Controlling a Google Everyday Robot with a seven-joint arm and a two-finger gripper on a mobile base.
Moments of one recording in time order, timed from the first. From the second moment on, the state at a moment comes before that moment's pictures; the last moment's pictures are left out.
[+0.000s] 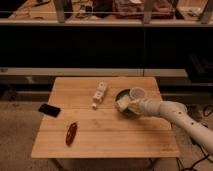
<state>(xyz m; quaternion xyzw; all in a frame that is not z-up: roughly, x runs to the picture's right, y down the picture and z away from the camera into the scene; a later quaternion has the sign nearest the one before) 0.157 0.090 0.828 0.07 -0.28 -0.20 0.94</state>
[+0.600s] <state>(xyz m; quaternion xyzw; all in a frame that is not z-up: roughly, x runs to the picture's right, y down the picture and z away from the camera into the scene) 0.157 0.093 0.831 0.07 -0.28 -0.20 0.94</state>
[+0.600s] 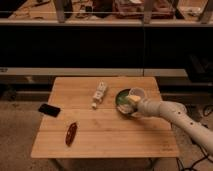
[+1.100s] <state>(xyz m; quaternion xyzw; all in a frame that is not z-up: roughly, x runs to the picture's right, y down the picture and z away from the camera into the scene) 0.157 0.094 0.831 0.07 -0.28 -0.20 0.94</state>
